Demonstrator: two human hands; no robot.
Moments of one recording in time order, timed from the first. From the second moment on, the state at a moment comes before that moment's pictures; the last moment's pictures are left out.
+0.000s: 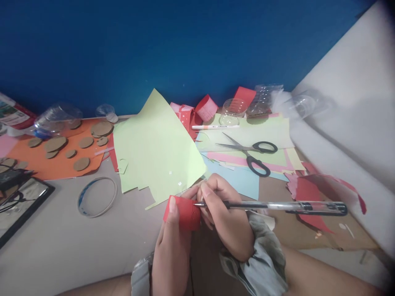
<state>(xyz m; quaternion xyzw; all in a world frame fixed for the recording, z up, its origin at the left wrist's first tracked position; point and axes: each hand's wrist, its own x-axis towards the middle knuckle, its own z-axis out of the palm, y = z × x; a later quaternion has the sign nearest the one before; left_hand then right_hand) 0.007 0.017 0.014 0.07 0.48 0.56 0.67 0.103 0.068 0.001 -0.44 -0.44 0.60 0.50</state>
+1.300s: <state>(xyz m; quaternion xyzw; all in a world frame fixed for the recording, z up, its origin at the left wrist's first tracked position) 0.006 0.014 0.002 0.10 0.47 0.56 0.68 0.103 0.064 -0.005 -0.43 -0.46 0.59 0.51</state>
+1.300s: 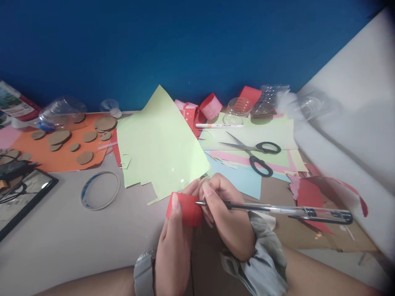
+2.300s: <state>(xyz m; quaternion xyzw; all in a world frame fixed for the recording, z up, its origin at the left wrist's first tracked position) 0.006 0.014 0.013 0.04 0.45 0.56 0.69 0.105 0.060 -0.003 -0.46 -0.46 0.58 0.49</state>
